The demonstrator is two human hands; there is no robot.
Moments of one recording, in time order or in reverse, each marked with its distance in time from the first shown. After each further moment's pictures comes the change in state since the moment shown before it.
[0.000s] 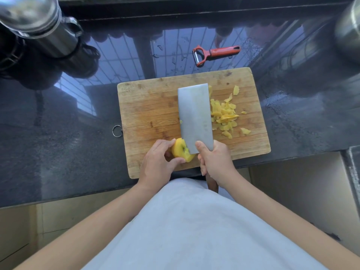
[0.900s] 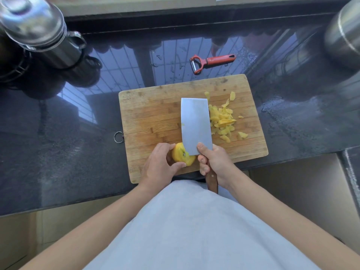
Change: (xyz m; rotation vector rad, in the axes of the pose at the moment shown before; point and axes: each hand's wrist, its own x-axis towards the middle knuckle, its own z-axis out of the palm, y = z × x) left_hand 0.007 0.001 -0.001 0.043 -0.058 -0.069; right_hand 0.016 0.012 -0.010 0.448 -0.249 0.178
